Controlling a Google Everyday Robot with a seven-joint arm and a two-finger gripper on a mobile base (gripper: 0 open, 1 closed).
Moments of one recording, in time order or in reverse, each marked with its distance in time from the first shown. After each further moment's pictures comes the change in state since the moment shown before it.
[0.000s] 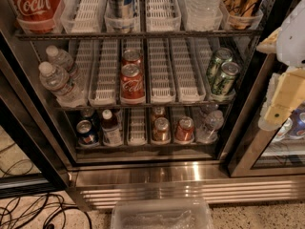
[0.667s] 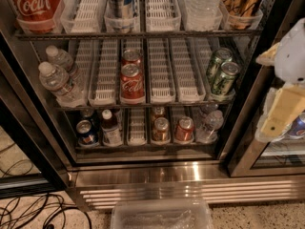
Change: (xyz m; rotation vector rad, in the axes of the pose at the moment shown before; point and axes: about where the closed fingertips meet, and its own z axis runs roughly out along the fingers) arm 0.006 0.010 0.021 0.002 -0.019 0.015
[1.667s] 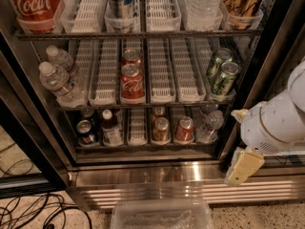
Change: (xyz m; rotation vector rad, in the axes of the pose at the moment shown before) arm 0.026 0.051 0.140 -0.019 -0.072 0.032
